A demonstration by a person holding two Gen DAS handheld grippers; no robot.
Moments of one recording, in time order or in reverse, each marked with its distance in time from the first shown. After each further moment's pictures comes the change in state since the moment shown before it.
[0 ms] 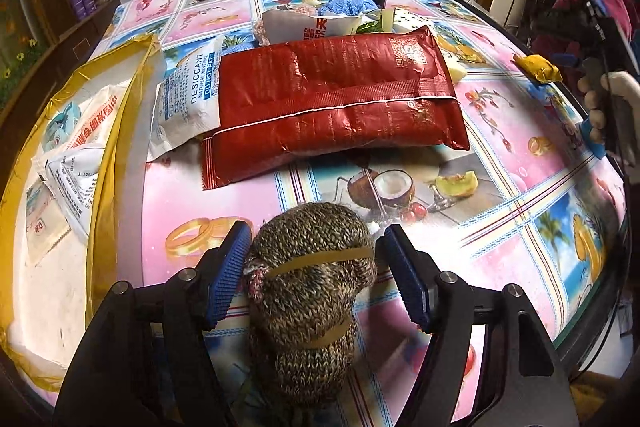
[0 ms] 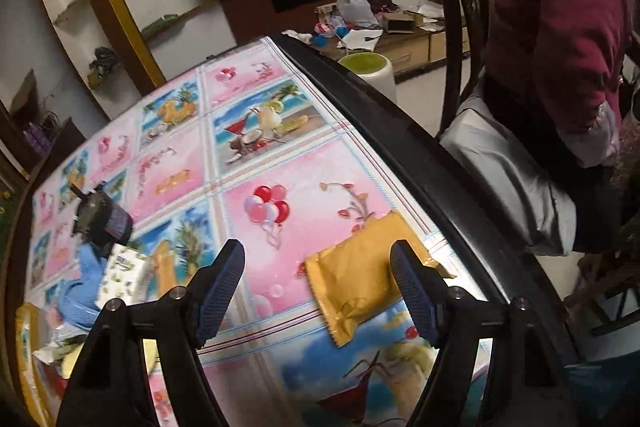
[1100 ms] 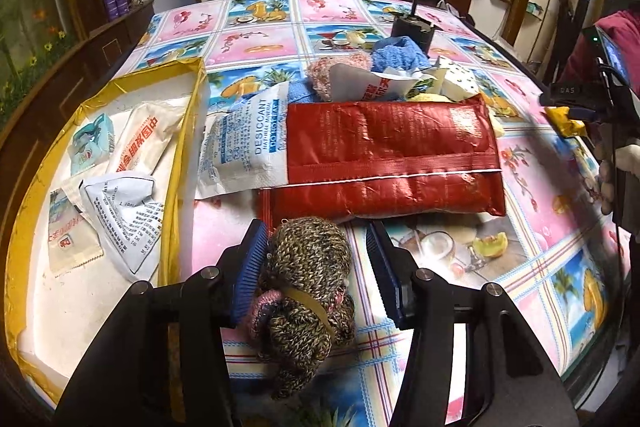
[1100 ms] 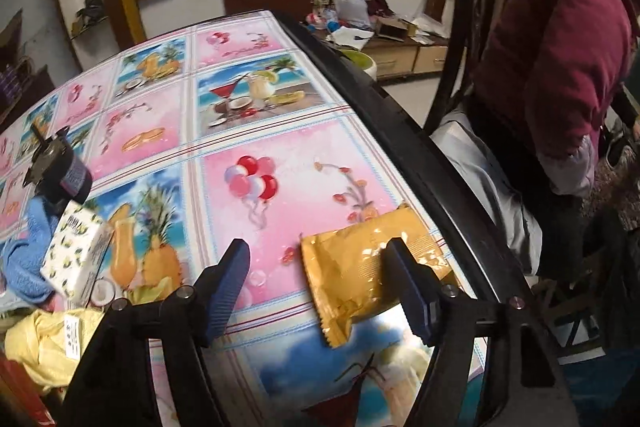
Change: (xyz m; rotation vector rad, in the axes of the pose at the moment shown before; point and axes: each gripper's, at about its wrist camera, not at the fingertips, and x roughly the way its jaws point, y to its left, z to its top) left arm -0.010 0.023 0.021 -0.082 -0.098 0.058; right arm 0.009 0.032 -0.018 -0.165 0.022 -0.105
